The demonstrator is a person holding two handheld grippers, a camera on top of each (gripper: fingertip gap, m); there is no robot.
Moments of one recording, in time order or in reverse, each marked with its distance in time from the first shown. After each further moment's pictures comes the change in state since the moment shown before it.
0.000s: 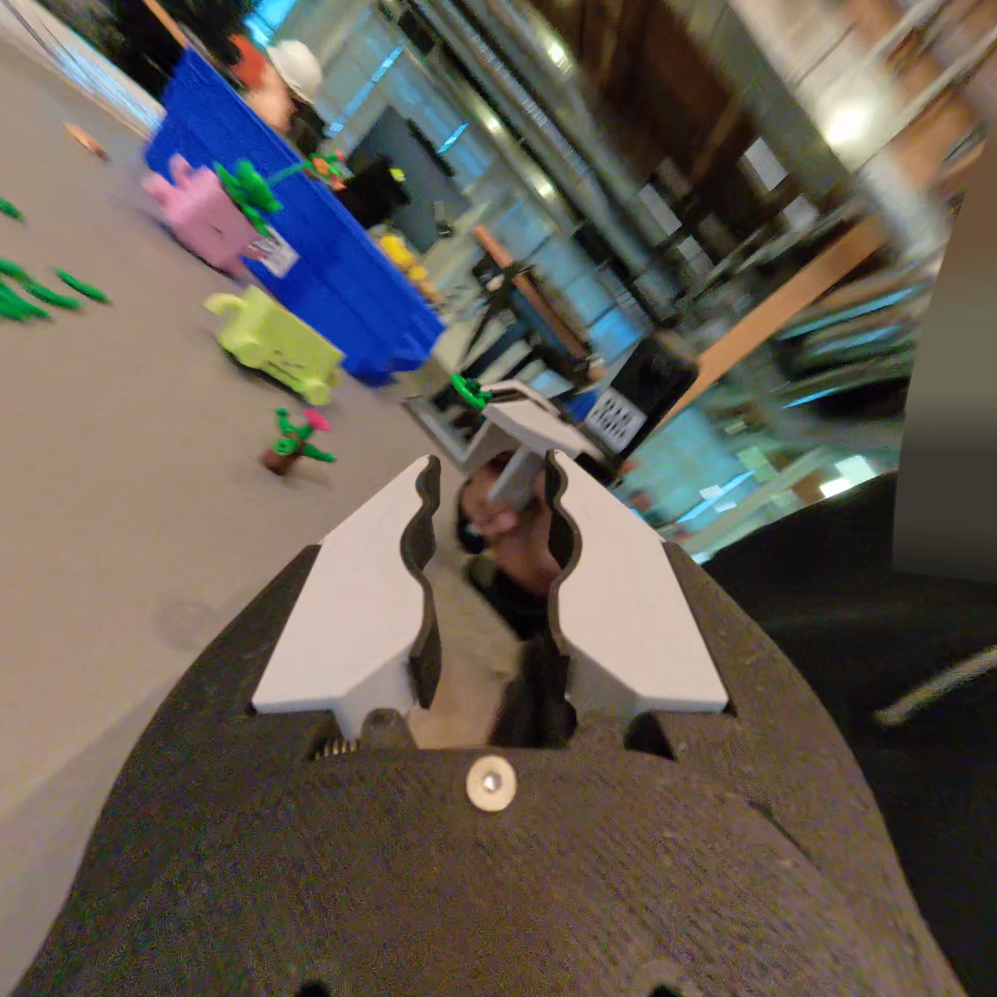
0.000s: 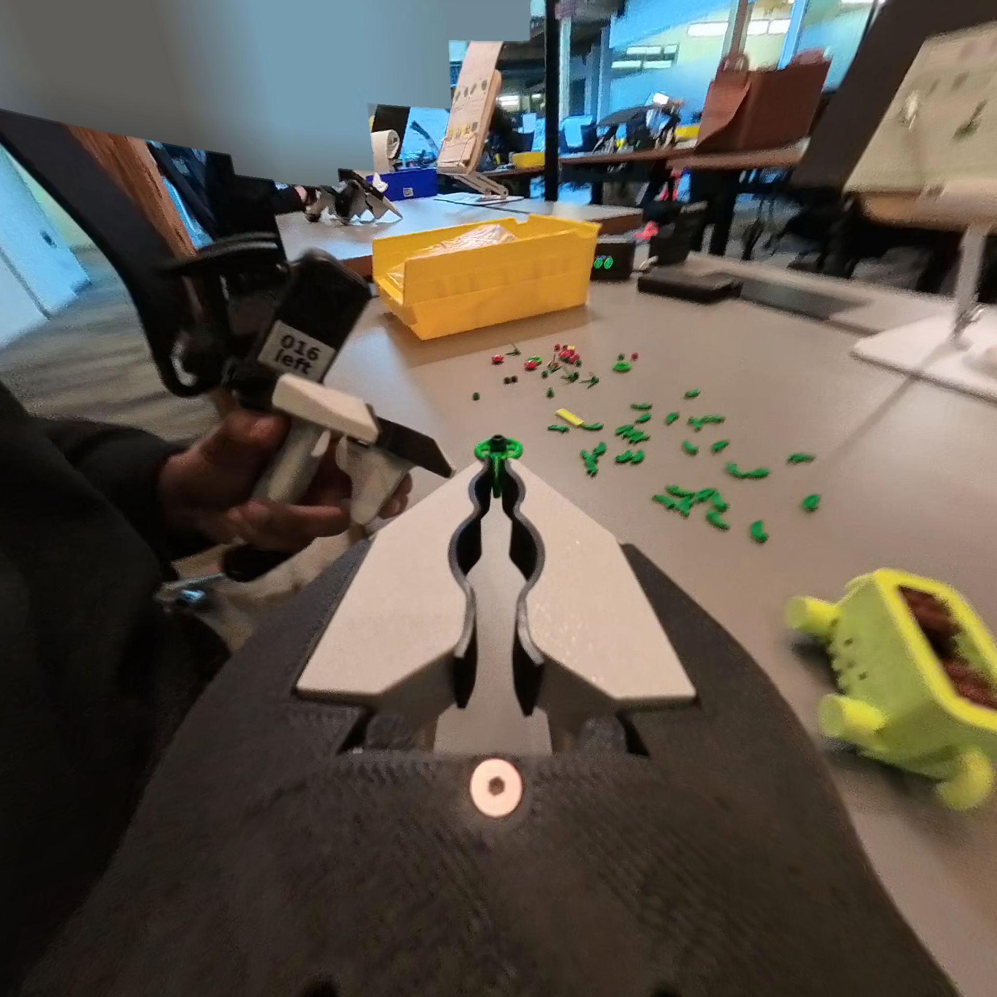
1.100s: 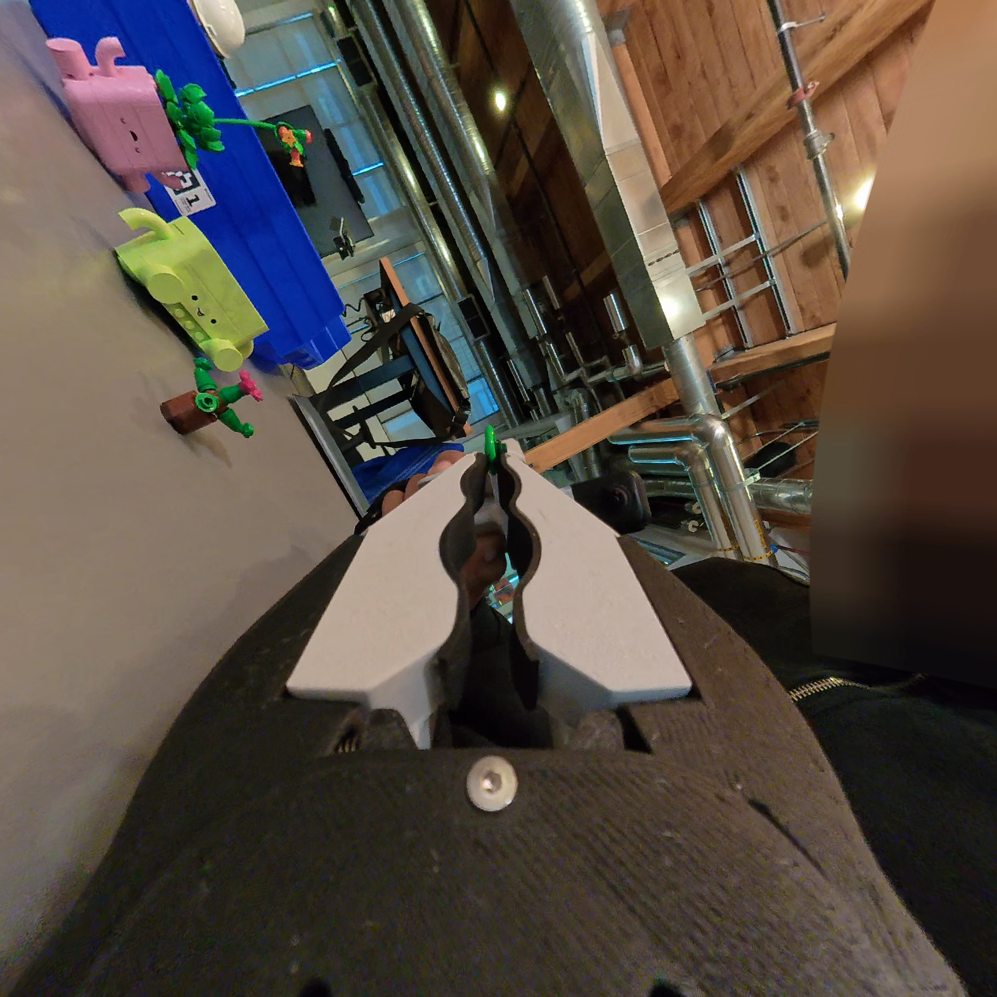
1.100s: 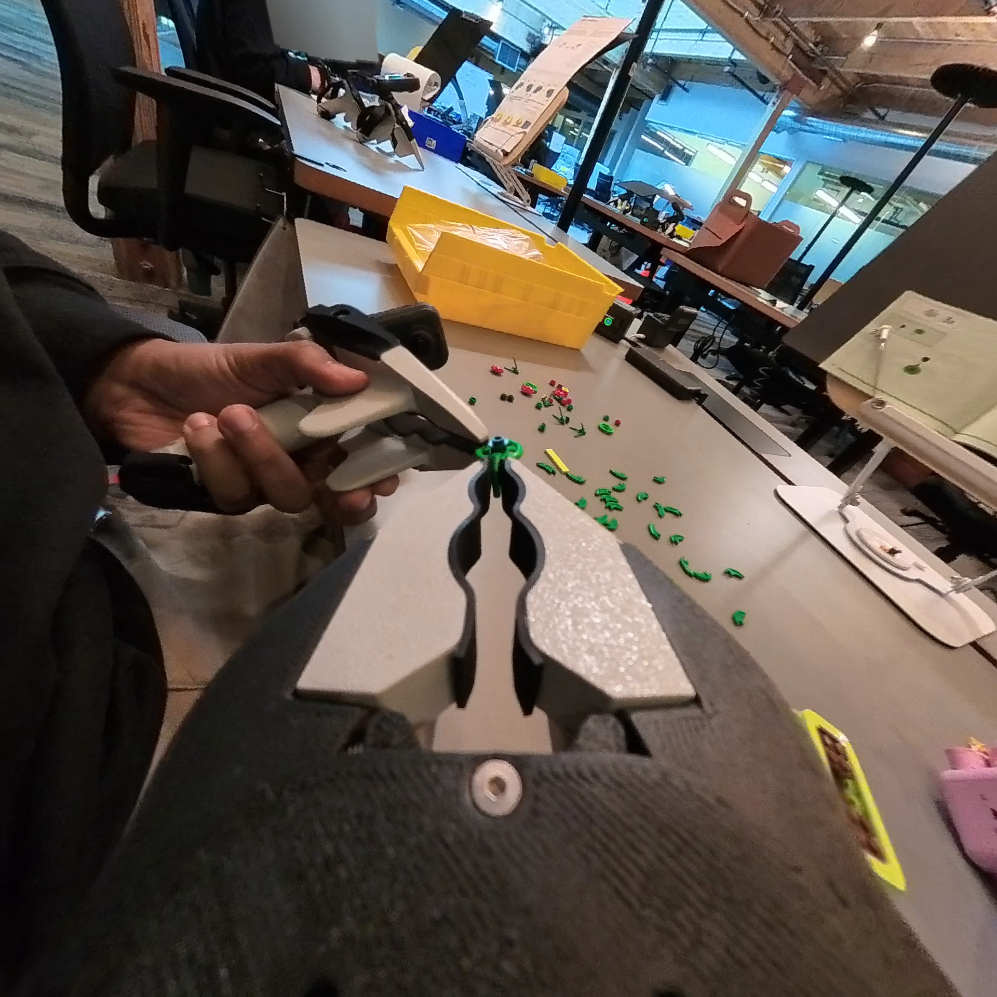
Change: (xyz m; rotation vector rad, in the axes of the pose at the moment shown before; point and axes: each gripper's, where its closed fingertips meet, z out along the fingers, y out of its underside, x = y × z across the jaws) left arm 0.004 -0.013 -0.009 0.106 0.192 -0.370; right arm -0.036 -0.005 0.018 -0.010 0.009 -0.404
